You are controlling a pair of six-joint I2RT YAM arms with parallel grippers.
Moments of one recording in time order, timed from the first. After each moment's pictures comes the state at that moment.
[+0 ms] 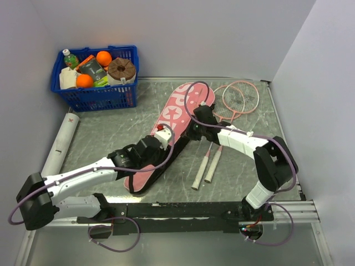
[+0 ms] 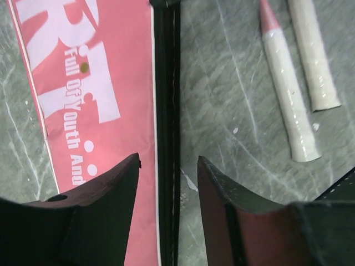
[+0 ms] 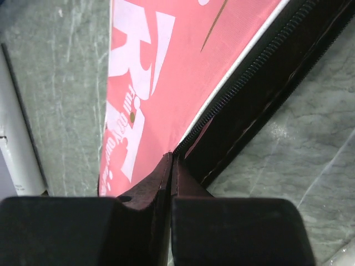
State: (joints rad) left arm -0.95 1.14 0.77 -0.27 -0.21 -0.23; right arm 0.57 1.64 1.02 -0.15 -0.09 0.90
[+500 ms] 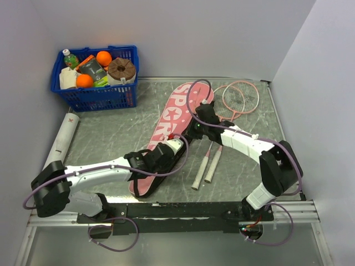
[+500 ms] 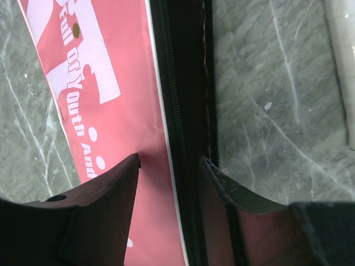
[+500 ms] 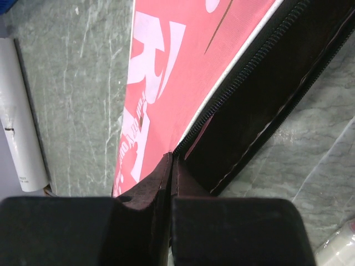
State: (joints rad) left arm -1.07 1.31 0.80 -0.34 -0.39 -0.23; right arm 0.57 1.57 1.03 -0.20 -0.10 0.88
